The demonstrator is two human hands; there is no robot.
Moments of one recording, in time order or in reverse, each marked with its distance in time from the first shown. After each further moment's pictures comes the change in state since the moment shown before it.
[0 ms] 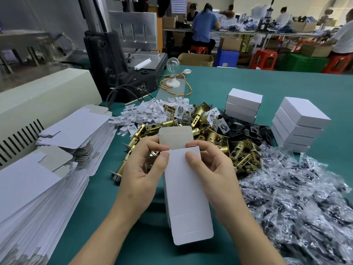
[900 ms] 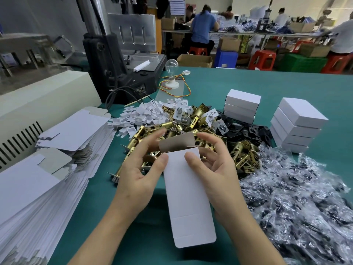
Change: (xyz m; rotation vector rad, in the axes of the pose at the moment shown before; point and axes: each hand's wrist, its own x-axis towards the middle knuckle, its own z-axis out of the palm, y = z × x) left_hand 0.001 -0.002 -0.005 0.106 -0.022 0.030; right_hand 0.002 0.001 -0.003 0.036 0.029 -0.032
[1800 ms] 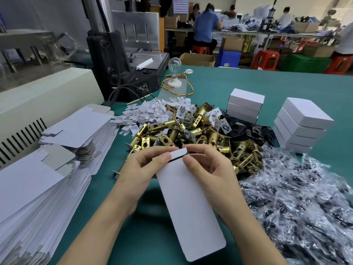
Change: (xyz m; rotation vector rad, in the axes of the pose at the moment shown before) left_hand 0.008 0.008 -0.008 -0.205 -0.116 -0.401; right_hand -0.001 -0.003 0.003 -0.139 -0.096 0.019
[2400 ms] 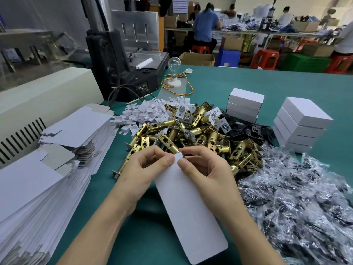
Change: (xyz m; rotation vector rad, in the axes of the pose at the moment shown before) left_hand 0.001 -0.005 -0.002 0.062 -0.013 0.007; right_hand -0.002 0.003 0.002 -0.128 -0.002 -0.039
